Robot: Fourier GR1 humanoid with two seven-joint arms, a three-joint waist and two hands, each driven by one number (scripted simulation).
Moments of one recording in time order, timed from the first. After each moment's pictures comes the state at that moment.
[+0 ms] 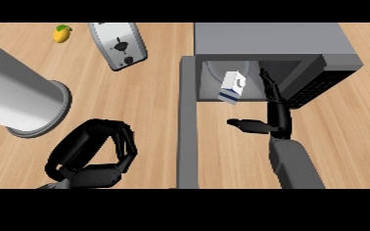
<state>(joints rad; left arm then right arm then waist) -0.01 0.02 -0.02 -1.80 0.04 -0.62 0.01 -0.37 -0.01 -0.16 -0.84 0.06 -0.11 -0.73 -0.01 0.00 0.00</state>
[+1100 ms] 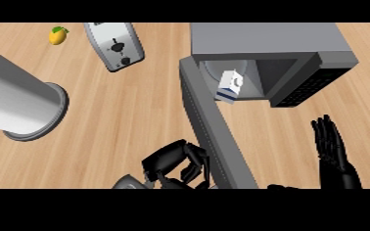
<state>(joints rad) -0.16 0.01 -0.53 -1.32 -0.22 -0.37 -0.23 0.29 -0.09 -0.02 -1.68 -0.01 0.00 -0.52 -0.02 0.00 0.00</state>
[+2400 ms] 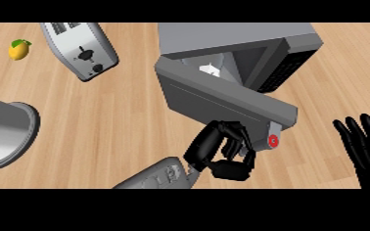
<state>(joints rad) -0.61 0.01 -0.99 -1.09 0.40 0.49 -0.29 0.33 -0.28 -0.03 -2.08 -0.32 0.29 -0.29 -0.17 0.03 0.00</state>
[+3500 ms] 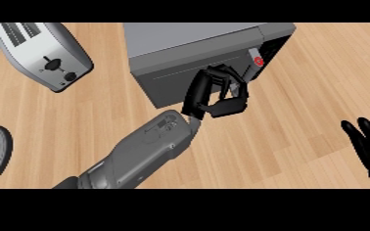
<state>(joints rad) -0.87 0.00 -0.80 -0.89 0.77 0.56 -0.41 0.28 -0.35 -0.04 -2.21 -0.49 0.34 -0.17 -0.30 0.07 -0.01</state>
